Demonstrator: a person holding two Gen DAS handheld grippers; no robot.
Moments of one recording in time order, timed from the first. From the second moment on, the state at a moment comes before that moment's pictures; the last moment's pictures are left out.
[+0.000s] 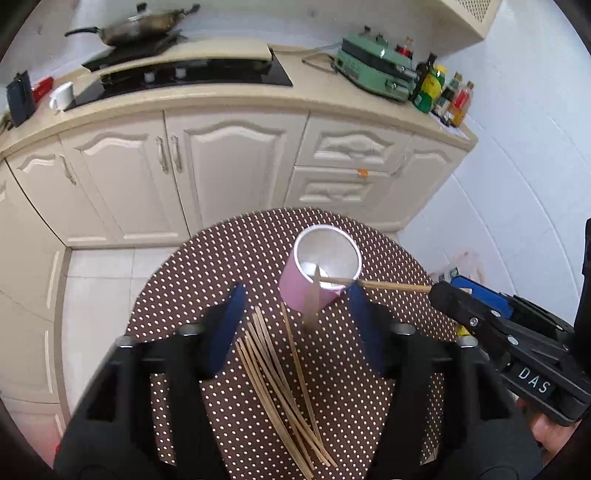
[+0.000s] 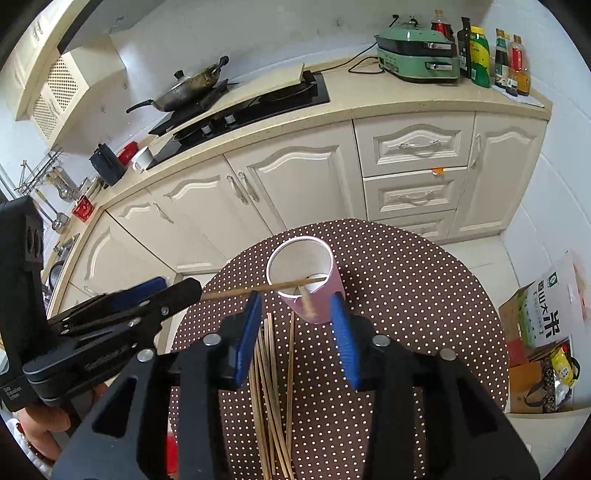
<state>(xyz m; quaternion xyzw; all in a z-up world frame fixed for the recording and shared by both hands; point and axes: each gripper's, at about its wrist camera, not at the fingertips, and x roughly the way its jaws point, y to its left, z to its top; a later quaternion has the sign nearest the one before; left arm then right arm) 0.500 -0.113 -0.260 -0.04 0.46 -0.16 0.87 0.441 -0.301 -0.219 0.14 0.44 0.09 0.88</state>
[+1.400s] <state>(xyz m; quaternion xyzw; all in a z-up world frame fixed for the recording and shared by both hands) 0.475 -0.089 -0.450 -0.03 0.64 -0.09 0.76 0.437 -0.269 -0.367 0.11 0.59 0.13 0.79</state>
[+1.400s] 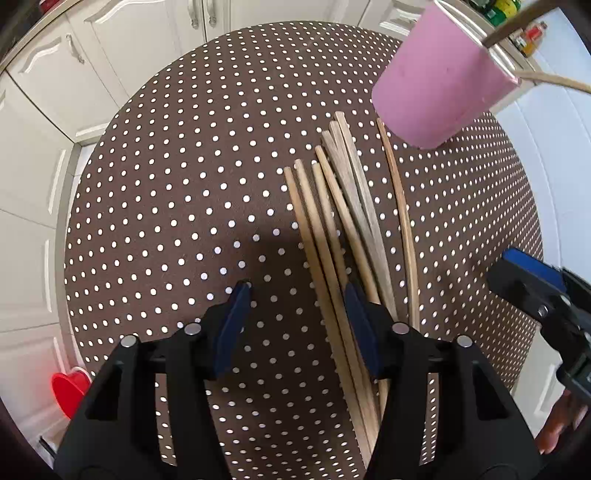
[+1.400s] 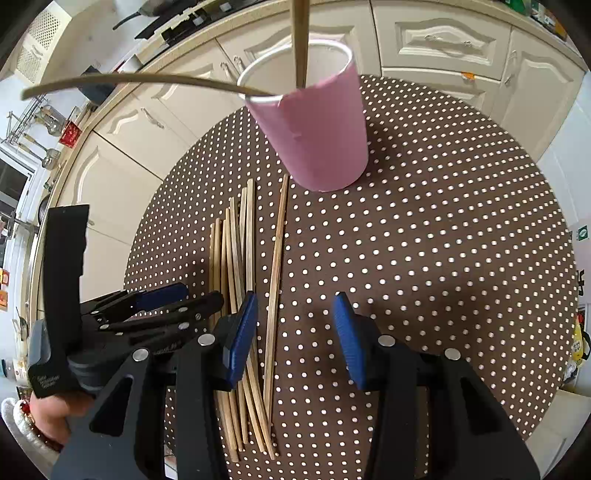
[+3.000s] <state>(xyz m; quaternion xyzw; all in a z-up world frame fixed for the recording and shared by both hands) 0.486 -0.072 -0.382 -0.06 0.58 -0.12 0.81 0.441 -0.257 -0.352 0.11 0.56 0.15 0.81</state>
